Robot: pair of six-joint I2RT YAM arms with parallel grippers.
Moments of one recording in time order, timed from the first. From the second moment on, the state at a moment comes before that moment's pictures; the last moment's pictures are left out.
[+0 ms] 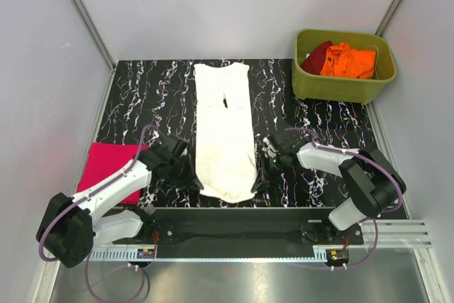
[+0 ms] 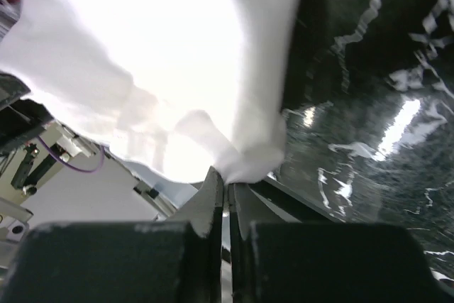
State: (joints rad) left arm -0.58 1.09 0.58 -0.65 0.30 -0.95; right arm 0.60 1.55 0.67 -0.37 -0.63 0.76
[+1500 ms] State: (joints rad) left arm -0.17 1.99 1.47 -0.55 0.37 -0.73; right arm 0.30 2.47 2.14 -0.93 -0.60 0.47
